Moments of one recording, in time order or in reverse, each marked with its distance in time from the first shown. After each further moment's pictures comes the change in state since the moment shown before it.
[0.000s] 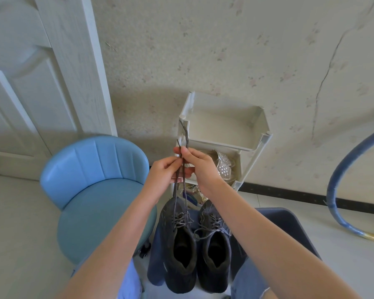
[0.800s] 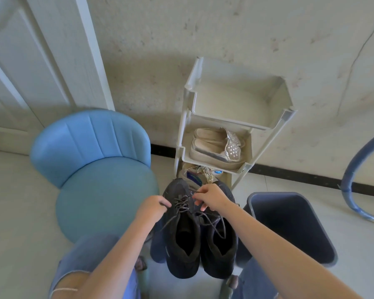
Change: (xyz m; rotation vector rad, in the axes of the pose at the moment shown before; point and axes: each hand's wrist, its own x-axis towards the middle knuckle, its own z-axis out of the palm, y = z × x) left_hand -0.014 -0.157 -0.025 0.790 -0.082 -0.554; right_hand 0.011 0.134 -0.069 -0.754 -0.075 0.450
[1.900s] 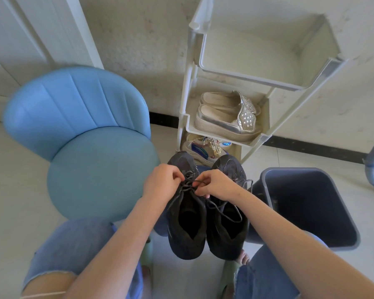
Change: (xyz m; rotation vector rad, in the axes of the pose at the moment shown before) left_hand 0.020 0.015 0.018 0.151 0.131 0.169; right_hand 0.030 0.040 0.015 -0.089 -0.203 -0.146
